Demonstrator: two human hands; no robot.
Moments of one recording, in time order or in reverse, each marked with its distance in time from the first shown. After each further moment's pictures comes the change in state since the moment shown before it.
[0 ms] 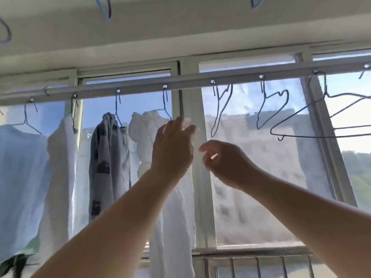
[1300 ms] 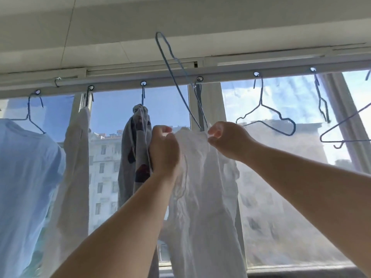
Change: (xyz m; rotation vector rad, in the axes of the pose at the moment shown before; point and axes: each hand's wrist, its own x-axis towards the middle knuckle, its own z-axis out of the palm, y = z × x) left_hand 0.003 -0.164 0.046 -0.884 0.214 -0.802; right_hand 0.133 -0.045 0.120 -0.130 0.042 0.141
